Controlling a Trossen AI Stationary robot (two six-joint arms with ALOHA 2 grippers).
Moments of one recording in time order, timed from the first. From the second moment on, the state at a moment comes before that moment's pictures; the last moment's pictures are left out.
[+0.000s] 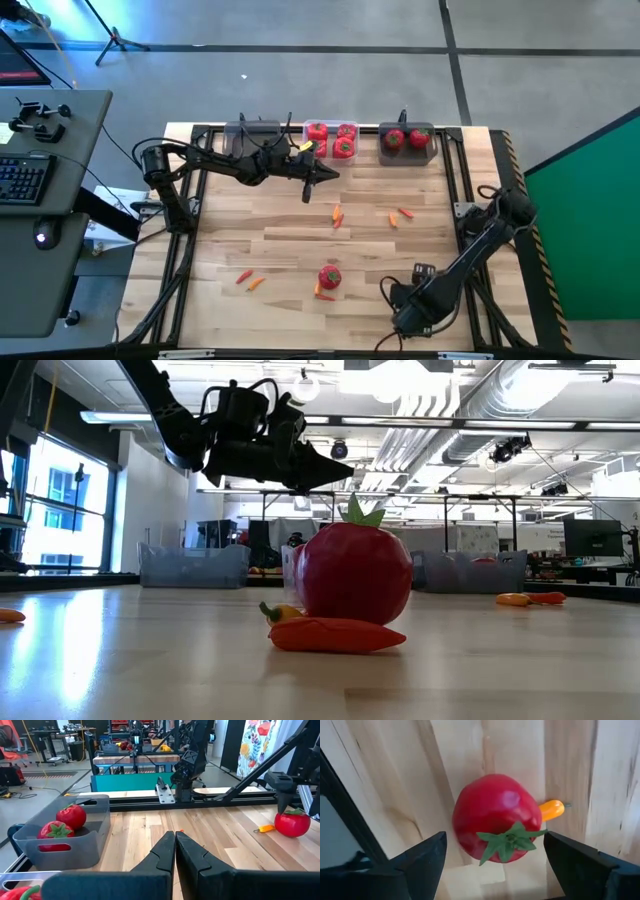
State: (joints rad) left arm 0.36 1.77 0.83 0.83 0.43 0.09; right arm 0.80 1.80 1.29 -1.11 -0.11 0.98
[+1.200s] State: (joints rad) left arm 0.37 1.77 0.83 0.81 0.38 0.09; right arm 0.38 1.60 1.29 -1.28 0.08 0.86
